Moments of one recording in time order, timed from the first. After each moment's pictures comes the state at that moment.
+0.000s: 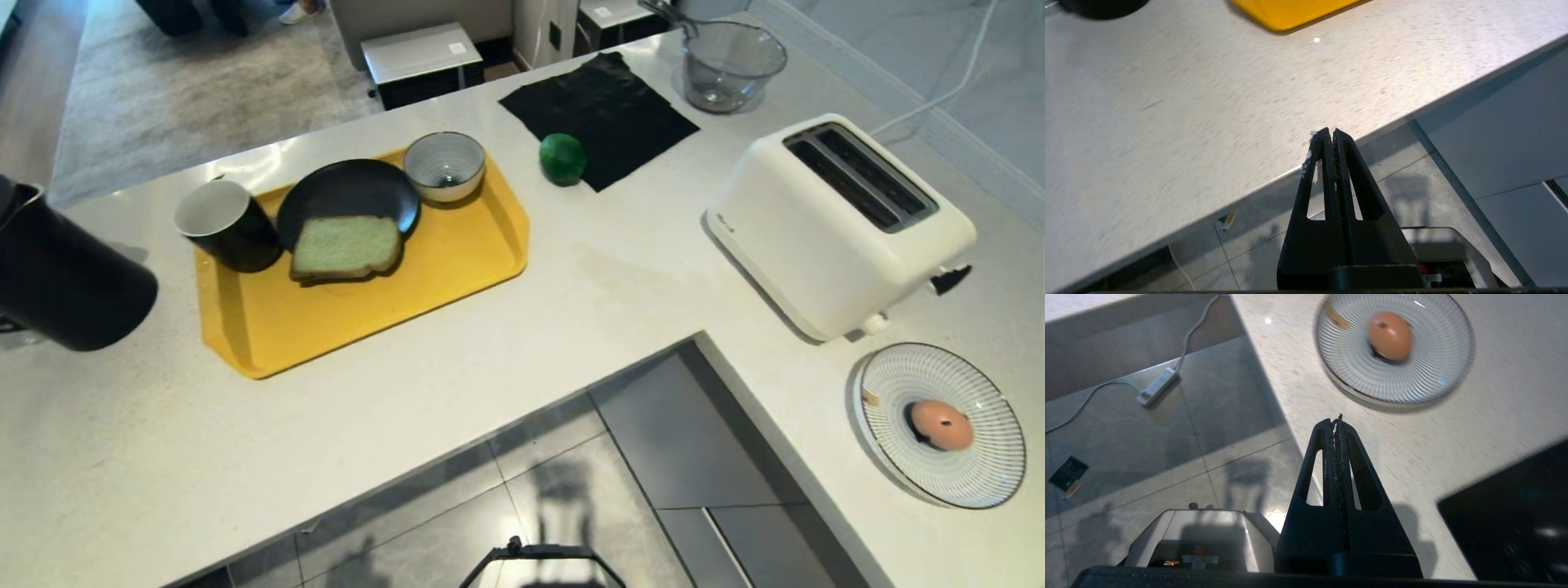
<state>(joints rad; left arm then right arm) 0.00 0.00 0.00 -0.05 0.00 -0.01 0.00 0.00 0.00 0.00 -0.02 0.03</state>
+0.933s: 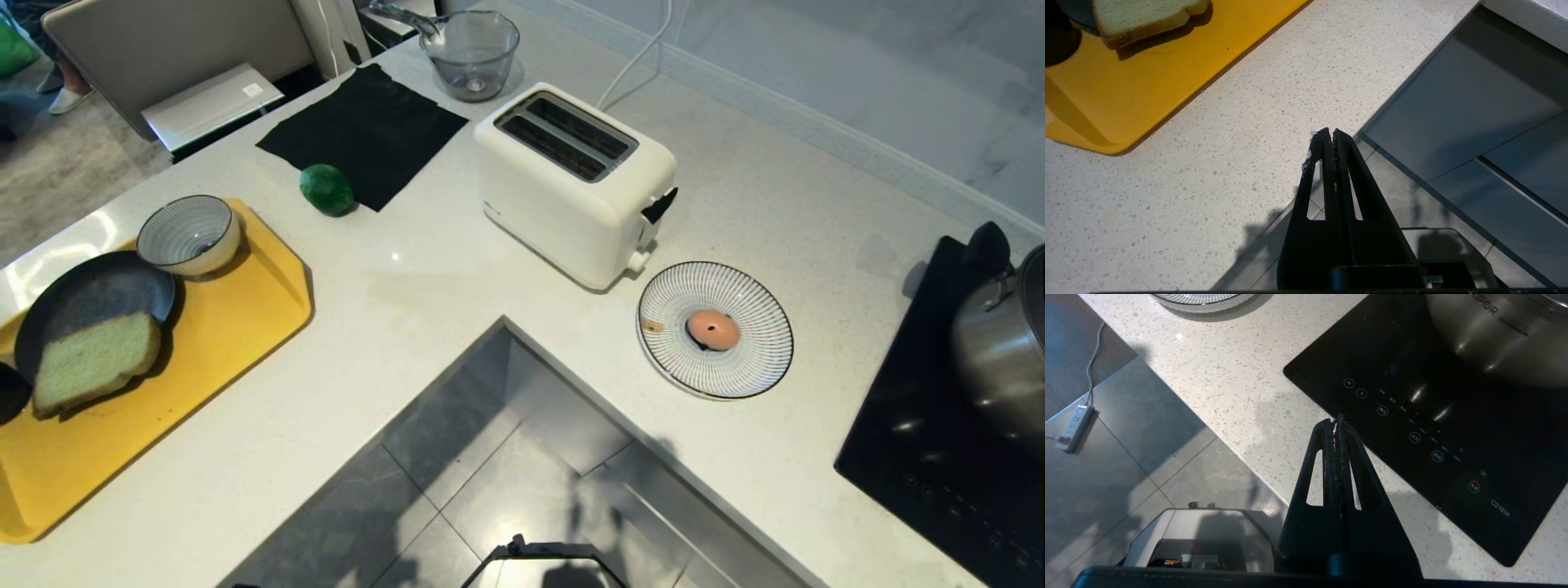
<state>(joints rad) 0.00 0.00 0.00 -0.05 0.00 -0.01 0.00 0.00 0.00 0.00 -0.02 0.03</state>
